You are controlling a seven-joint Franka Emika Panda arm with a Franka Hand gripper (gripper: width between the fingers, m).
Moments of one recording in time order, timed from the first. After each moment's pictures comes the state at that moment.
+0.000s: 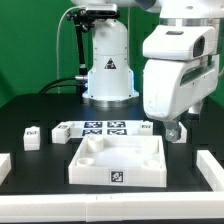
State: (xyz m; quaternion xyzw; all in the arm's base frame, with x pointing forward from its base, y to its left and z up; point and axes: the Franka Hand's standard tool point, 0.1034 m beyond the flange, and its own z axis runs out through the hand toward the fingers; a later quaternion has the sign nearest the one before) arm 0.589 0.096 0.097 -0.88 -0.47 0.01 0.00
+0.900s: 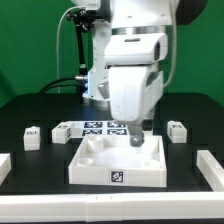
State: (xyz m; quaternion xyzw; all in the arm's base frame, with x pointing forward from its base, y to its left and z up) arm 0.568 0.024 0.079 -0.80 -0.59 -0.04 -0.01
